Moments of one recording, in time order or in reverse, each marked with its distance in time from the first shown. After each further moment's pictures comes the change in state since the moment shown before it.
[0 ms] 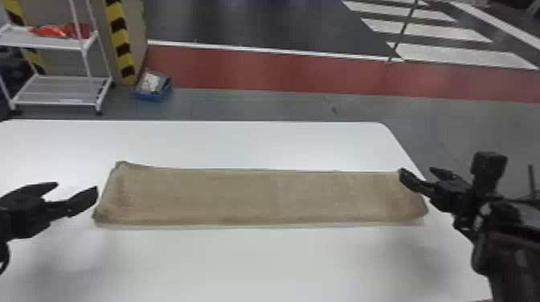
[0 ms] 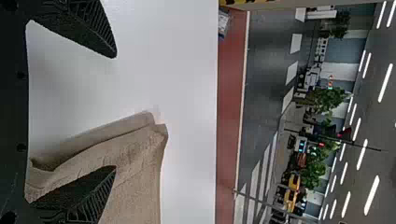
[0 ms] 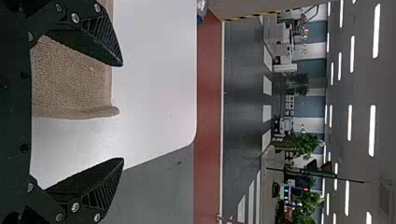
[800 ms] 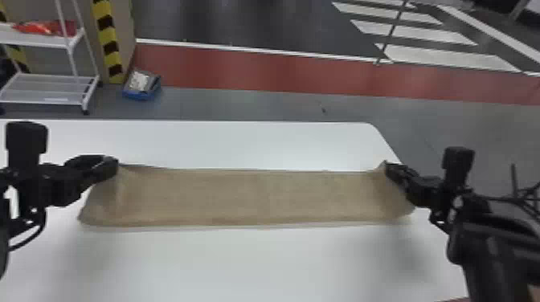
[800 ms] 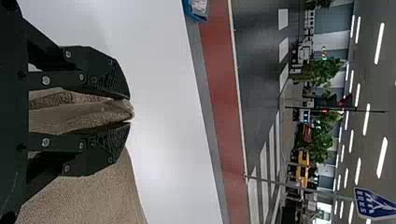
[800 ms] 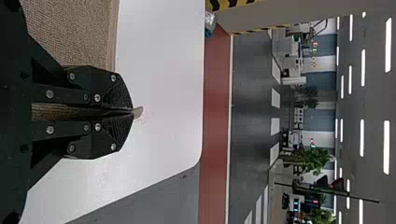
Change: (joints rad) left arm -0.182 -0.011 -0.186 0.187 -0.121 -0.115 0.051; right arm -0.040 0.003 0.043 0.037 0.037 0.015 0.013
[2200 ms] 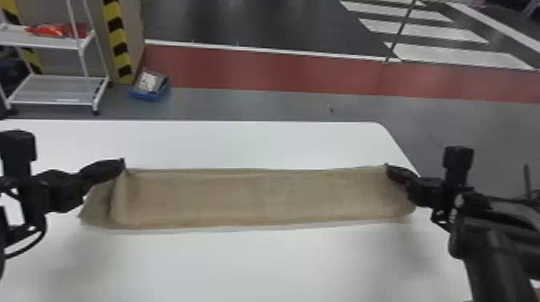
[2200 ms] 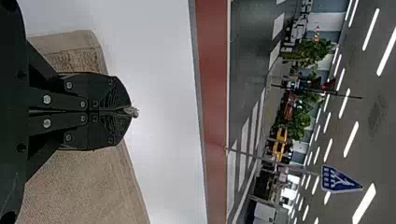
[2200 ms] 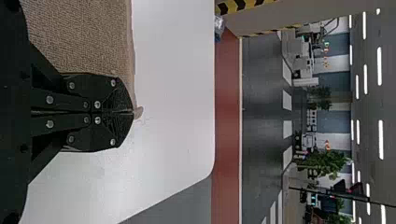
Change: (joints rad) left arm 0.002 0.017 0.062 0.077 0.104 -0.071 -0.169; right arm -0.059 0.009 0.002 0.086 0.032 0.018 0.008
